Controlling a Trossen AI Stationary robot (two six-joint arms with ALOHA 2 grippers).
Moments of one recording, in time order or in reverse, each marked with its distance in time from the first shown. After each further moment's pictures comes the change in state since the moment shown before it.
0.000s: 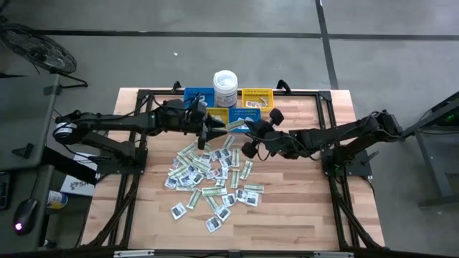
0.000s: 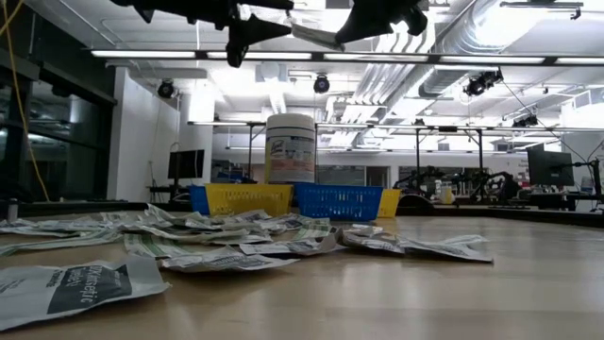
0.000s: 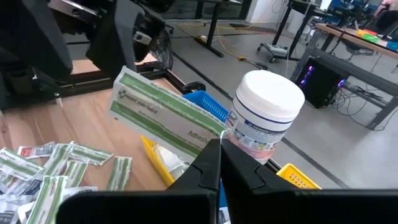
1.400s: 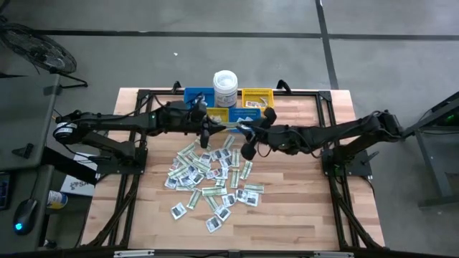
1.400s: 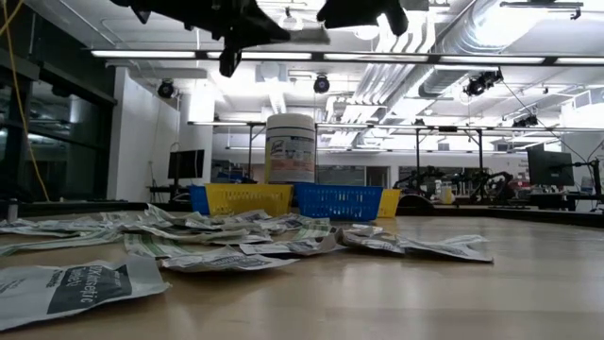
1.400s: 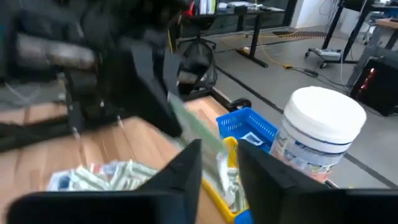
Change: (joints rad) left arm 0.000 0.002 0.000 -0.081 -0.103 -0.045; right arm -0.039 -0.022 0.000 0.120 -0.219 0.011
